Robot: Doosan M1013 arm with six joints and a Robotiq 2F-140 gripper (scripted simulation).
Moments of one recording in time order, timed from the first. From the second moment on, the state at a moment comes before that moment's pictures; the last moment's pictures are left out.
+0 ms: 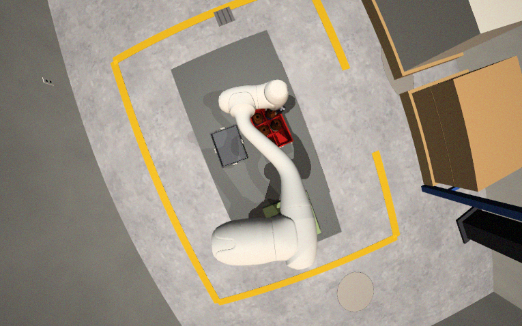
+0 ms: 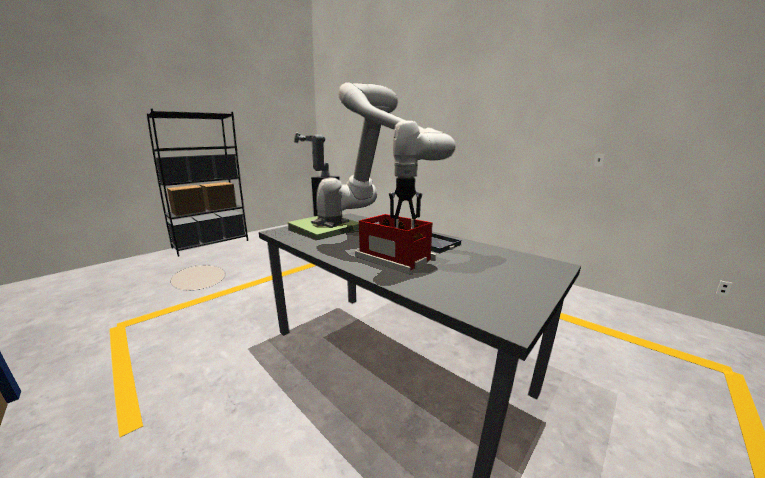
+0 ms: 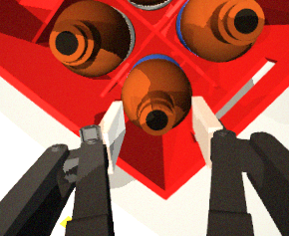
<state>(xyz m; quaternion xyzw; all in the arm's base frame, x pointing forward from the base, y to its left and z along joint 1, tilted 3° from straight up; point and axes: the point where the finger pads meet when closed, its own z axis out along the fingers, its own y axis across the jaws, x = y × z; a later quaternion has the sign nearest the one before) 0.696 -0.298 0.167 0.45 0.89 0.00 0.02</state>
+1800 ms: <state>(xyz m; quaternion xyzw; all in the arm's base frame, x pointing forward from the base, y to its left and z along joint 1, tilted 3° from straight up) 0.695 -0.297 0.245 0.45 0.89 0.00 0.02</state>
